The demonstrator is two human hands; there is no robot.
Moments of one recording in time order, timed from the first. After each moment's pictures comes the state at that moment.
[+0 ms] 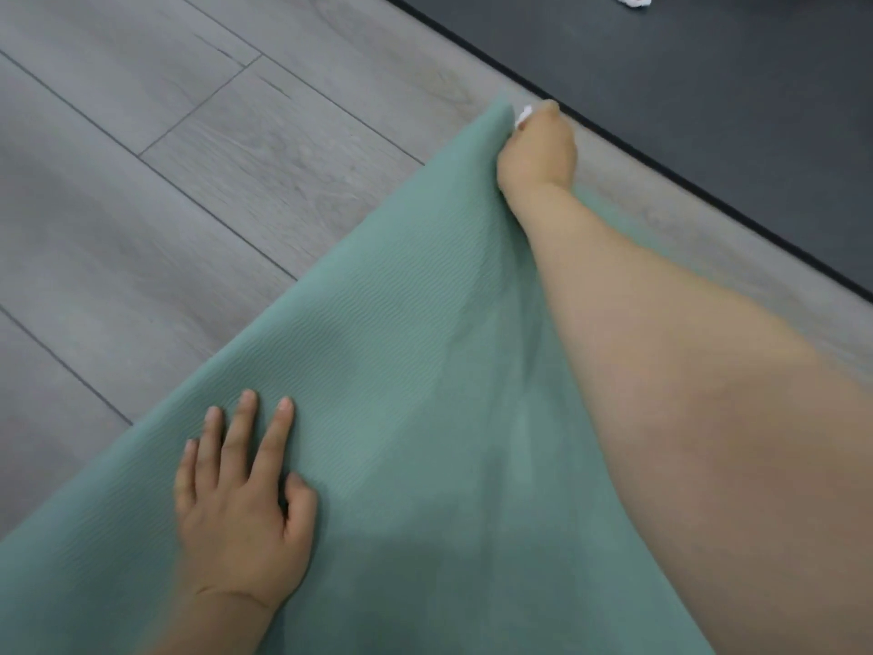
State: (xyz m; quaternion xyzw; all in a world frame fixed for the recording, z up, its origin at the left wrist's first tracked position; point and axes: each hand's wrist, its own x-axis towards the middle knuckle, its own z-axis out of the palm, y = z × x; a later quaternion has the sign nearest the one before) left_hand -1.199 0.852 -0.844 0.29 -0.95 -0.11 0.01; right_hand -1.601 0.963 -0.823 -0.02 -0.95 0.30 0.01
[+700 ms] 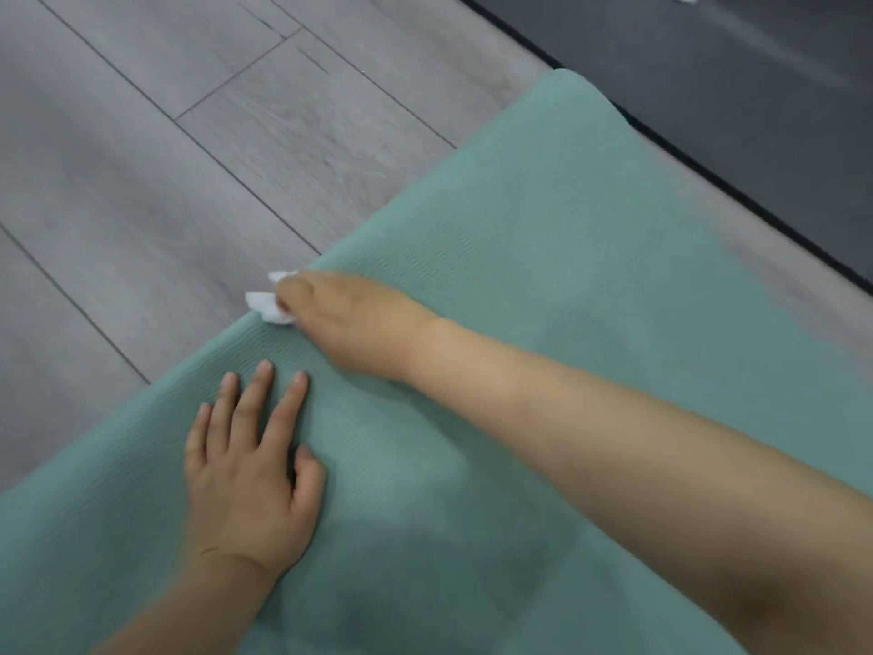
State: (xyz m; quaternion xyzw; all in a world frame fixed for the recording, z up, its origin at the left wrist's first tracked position) left_hand -1.198 0.854 -0.845 0.28 -0.95 -0.10 0.02; right_hand -1.408 0.889 -0.829 0.61 -0.74 0.22 -0.18
